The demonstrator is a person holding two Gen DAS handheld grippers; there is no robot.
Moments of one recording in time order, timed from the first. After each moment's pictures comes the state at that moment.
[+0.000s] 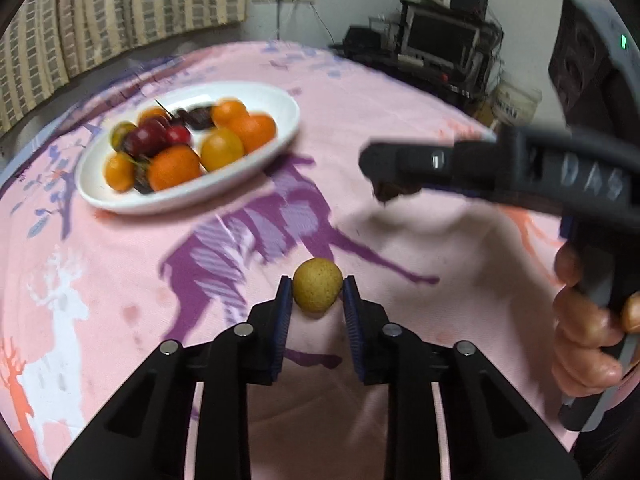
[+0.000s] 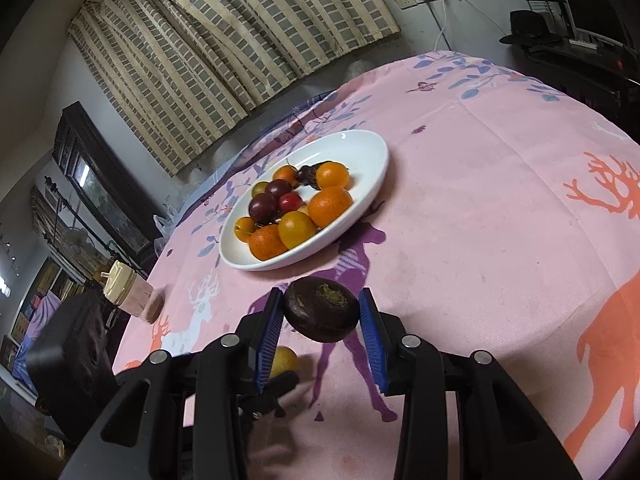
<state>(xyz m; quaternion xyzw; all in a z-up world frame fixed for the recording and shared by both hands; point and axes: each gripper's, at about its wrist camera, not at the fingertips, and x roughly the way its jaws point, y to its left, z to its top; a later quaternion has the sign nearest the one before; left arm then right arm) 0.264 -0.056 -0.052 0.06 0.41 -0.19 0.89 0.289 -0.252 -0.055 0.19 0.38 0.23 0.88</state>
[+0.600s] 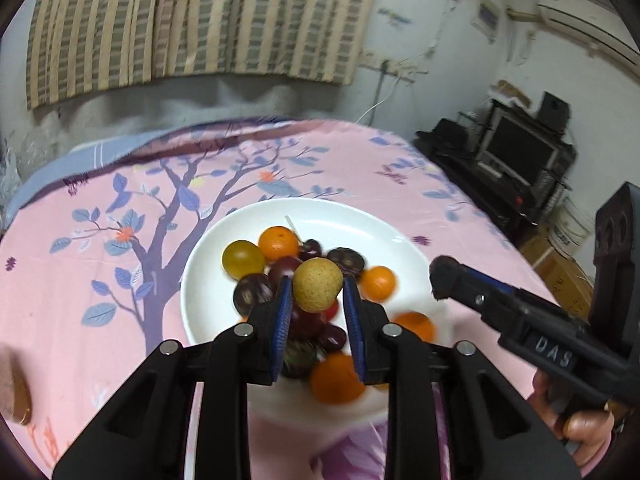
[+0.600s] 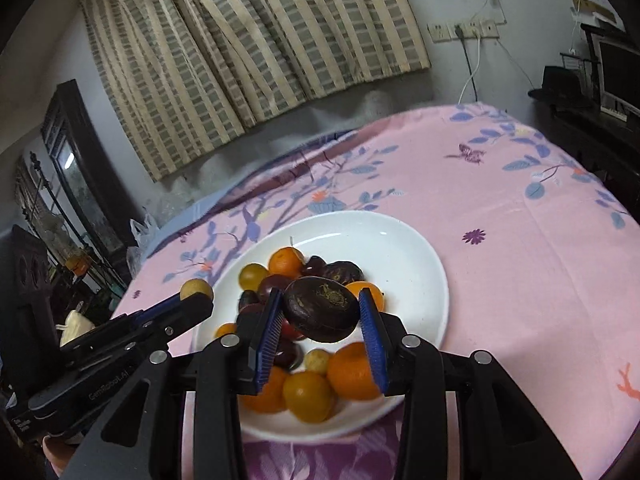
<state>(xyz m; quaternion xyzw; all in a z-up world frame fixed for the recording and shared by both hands) 0.414 0.035 0.005 -0.07 0.35 -0.07 0.93 0.424 -0.184 -0.019 0.12 0.35 0.20 0.91</state>
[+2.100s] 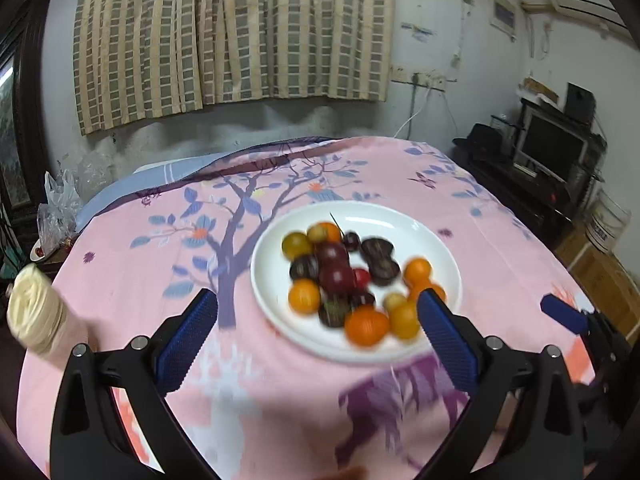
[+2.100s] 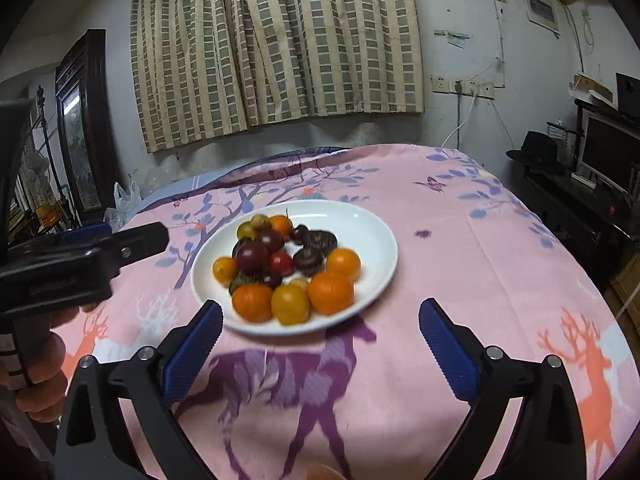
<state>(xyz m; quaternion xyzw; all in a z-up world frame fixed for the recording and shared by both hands) 0.308 0.028 0.040 -0.02 0.31 0.01 0.95 0.295 -0.201 -0.011 0.01 0.29 0.17 0.94</state>
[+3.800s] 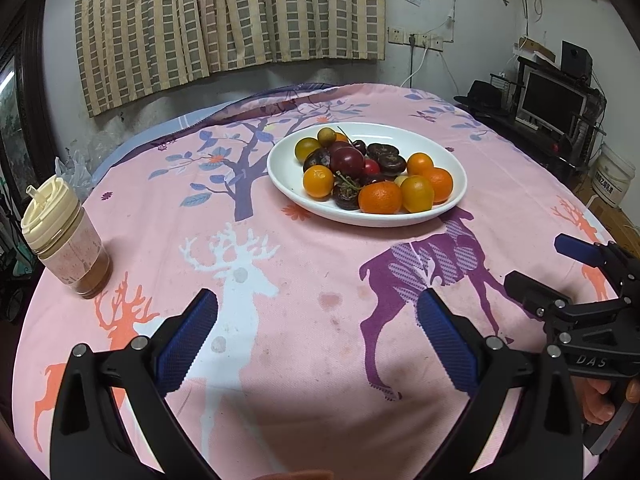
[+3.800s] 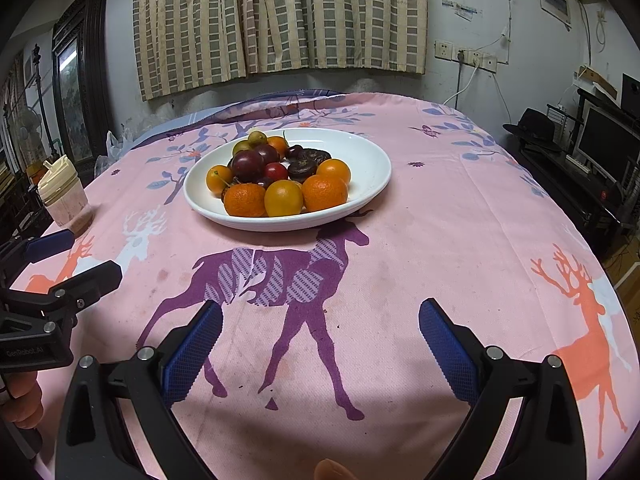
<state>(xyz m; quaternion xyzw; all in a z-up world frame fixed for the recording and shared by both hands) 0.242 0.028 -0.020 0.02 0.36 0.02 0.93 0.264 -0.200 -0.053 -0.04 0.35 0.15 0.92</state>
